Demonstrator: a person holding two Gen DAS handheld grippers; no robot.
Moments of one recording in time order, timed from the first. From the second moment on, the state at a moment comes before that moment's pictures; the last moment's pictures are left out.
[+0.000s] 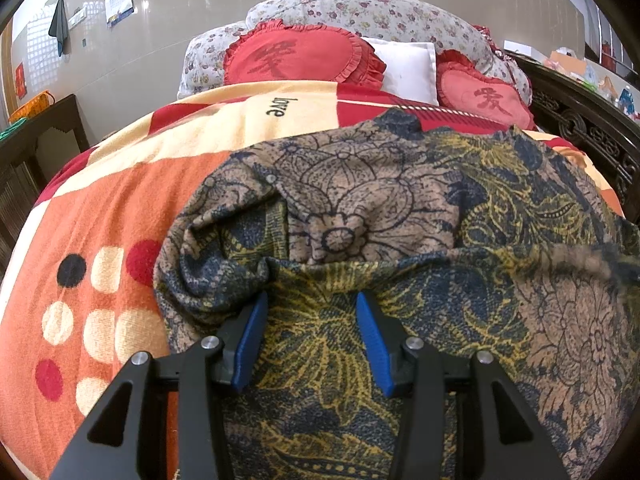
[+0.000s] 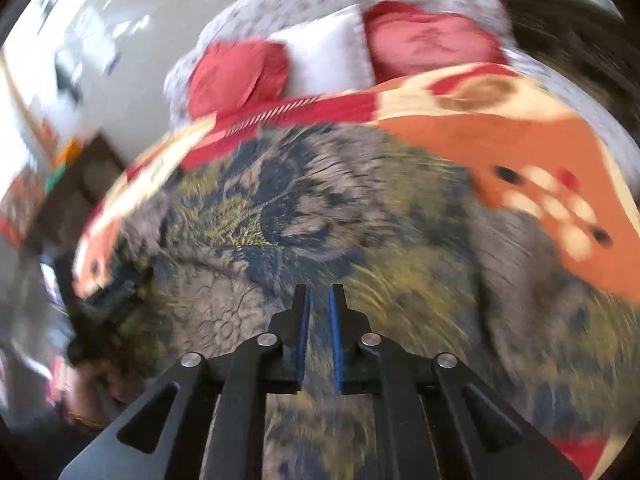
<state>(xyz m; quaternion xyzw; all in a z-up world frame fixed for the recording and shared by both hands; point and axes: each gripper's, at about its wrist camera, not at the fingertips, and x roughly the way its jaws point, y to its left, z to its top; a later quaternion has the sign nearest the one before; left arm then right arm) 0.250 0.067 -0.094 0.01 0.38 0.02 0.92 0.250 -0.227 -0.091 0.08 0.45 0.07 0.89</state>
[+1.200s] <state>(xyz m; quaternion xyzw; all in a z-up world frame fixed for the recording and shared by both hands) 0.254 0.063 -0.096 0.02 0.38 0.02 0.92 0.262 -0.259 -0.121 0.12 0.43 0.08 0.89</state>
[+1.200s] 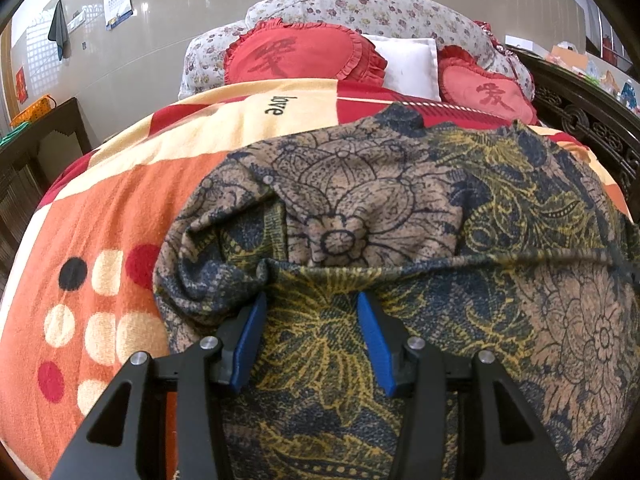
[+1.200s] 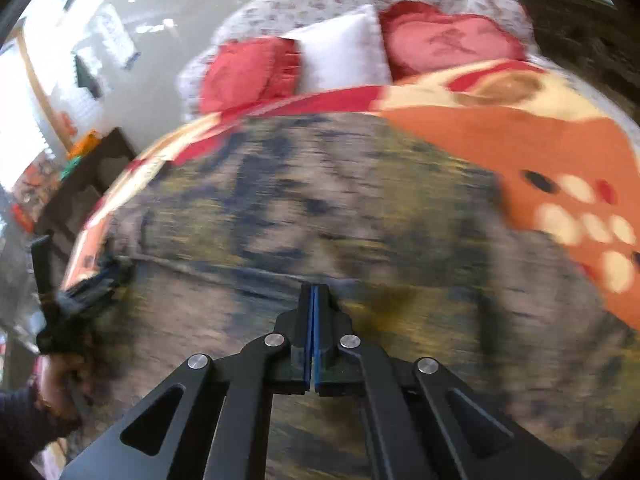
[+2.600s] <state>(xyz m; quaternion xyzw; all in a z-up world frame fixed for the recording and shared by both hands) 0.254 0.063 -0.096 0.03 0.38 0.03 0.92 -0.029 -0.542 -0.208 0.67 0.20 -0.16 0.70</state>
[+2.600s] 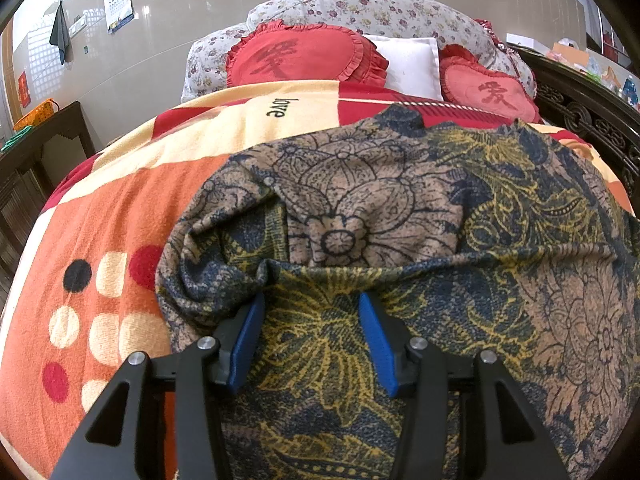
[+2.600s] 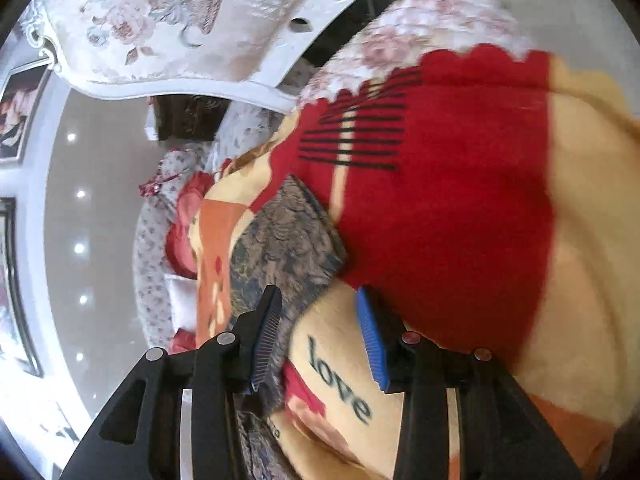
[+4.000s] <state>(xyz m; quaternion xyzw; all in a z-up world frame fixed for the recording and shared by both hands) 0.226 -0.004 -0.072 -0.19 0.53 -0.34 0.75 0.136 -0.163 -0.086 0.11 0.34 0.19 0.92</state>
